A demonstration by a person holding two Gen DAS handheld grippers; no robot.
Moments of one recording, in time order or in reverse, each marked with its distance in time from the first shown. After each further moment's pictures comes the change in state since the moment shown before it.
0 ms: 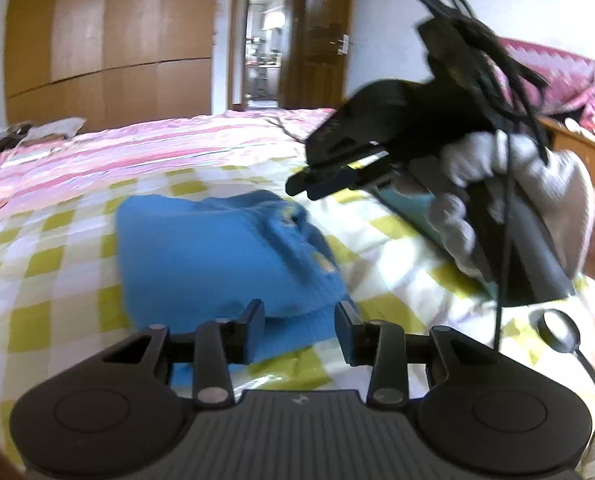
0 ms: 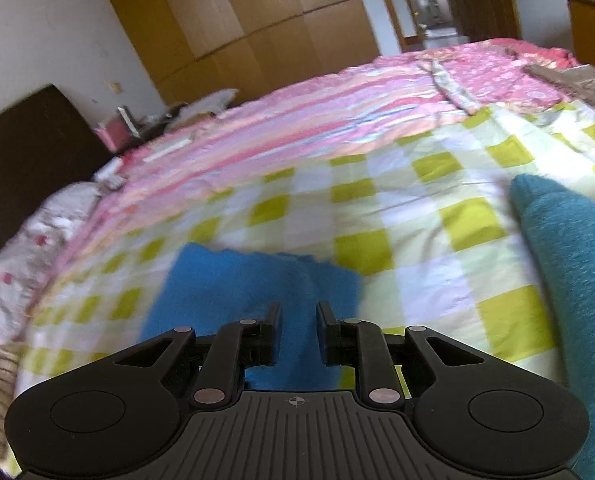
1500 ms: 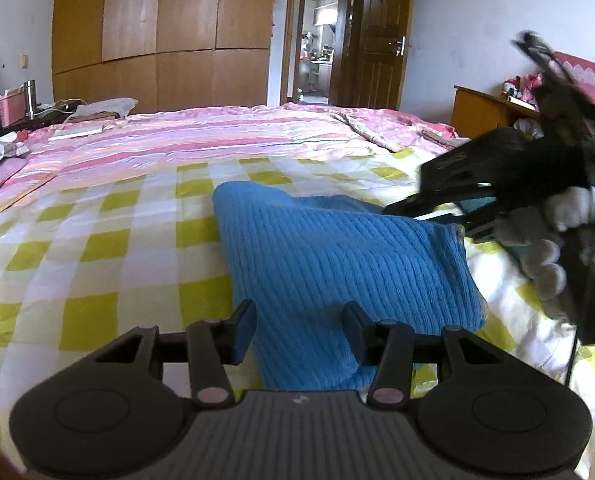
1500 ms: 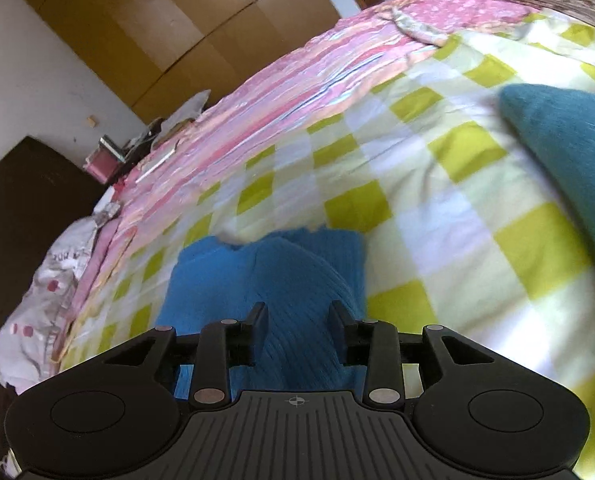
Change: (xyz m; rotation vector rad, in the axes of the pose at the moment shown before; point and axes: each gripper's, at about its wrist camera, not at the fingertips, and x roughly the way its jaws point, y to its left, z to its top) left arm 0.024 0.064 0.003 -0.064 0.017 0.117; right arm 0.032 -0.022 -0.011 0.224 0.060 0.023
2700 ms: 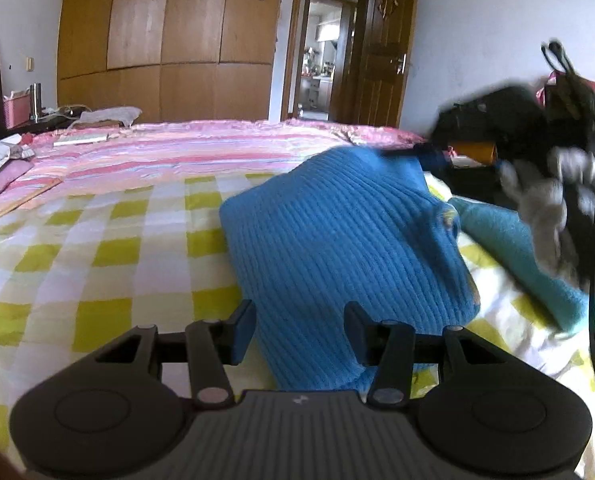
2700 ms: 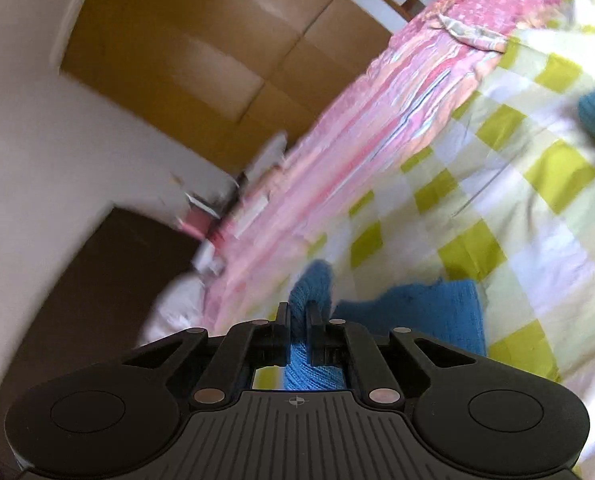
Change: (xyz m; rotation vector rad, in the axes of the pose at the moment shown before) left arm -0.015 0.012 -0.004 -0.029 -0.040 -0.011; right arm -0.018 -0.005 0.024 0.186 -0.103 0.341
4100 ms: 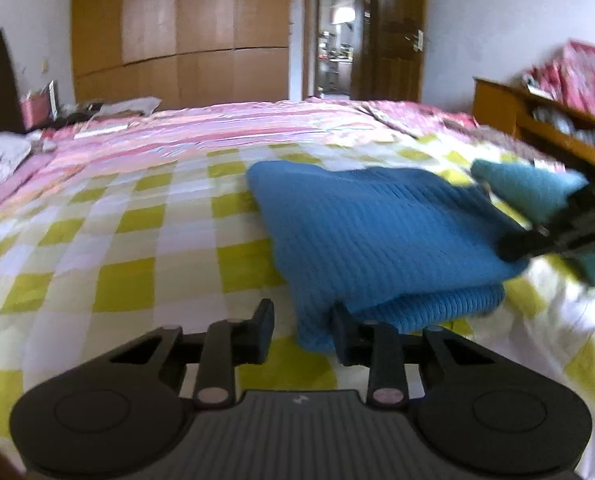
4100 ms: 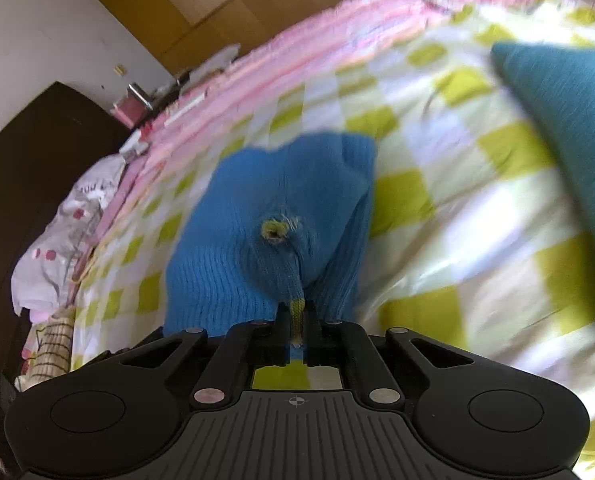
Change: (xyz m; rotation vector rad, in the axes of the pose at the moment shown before) left arm -0.002 0.002 -0.028 0.019 0.039 0.094; right arm -0.061 0.008 -0.085 -0.251 0.212 -0.297
